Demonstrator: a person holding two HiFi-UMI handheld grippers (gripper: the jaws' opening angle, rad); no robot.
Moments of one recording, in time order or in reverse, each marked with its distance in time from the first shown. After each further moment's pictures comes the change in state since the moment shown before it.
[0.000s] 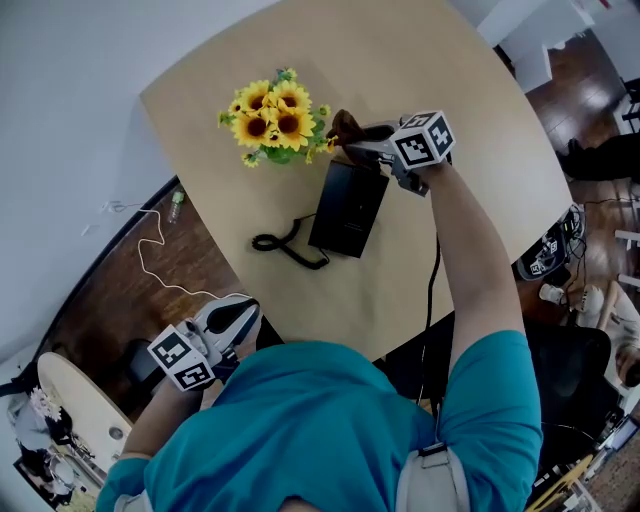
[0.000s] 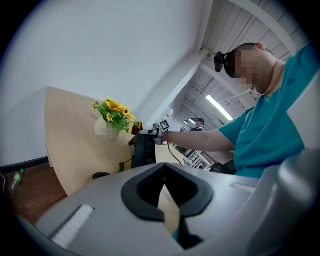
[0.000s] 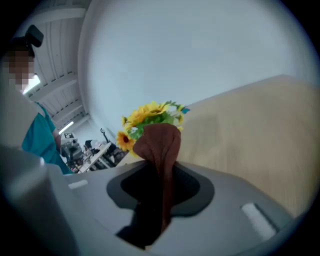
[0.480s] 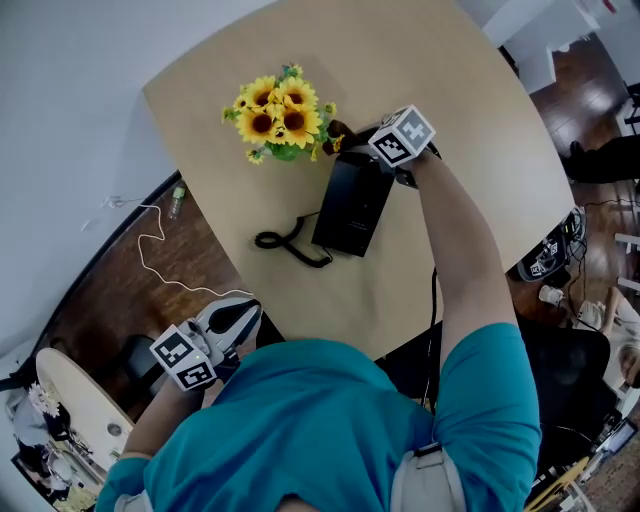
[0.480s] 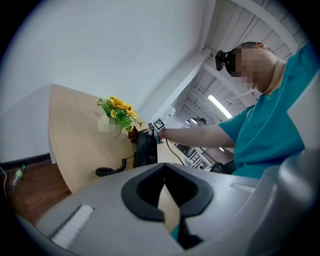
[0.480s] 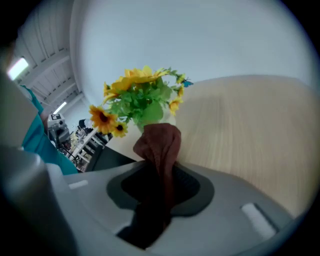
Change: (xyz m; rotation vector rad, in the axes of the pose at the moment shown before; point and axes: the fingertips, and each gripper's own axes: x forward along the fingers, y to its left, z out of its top) left arm -0.005 0.004 -0.010 -0.021 0.008 0.012; right arm 0.039 -0.015 -0.033 -0.067 0.247 -0.059
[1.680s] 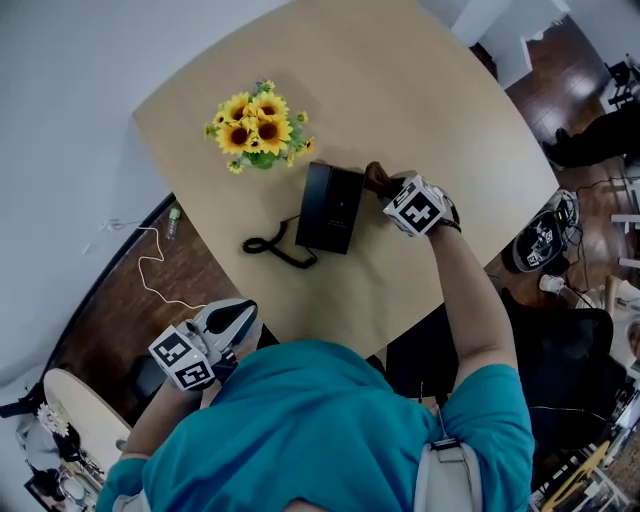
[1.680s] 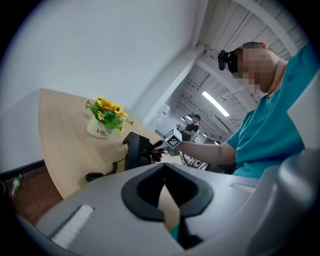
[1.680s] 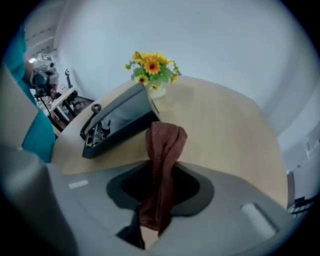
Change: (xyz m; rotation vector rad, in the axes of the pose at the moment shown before) left arm 0.011 -0.021 0.007 0.061 0.029 -0.043; right arm -0.096 0.035 -0.128 -0.106 0.196 -0.481
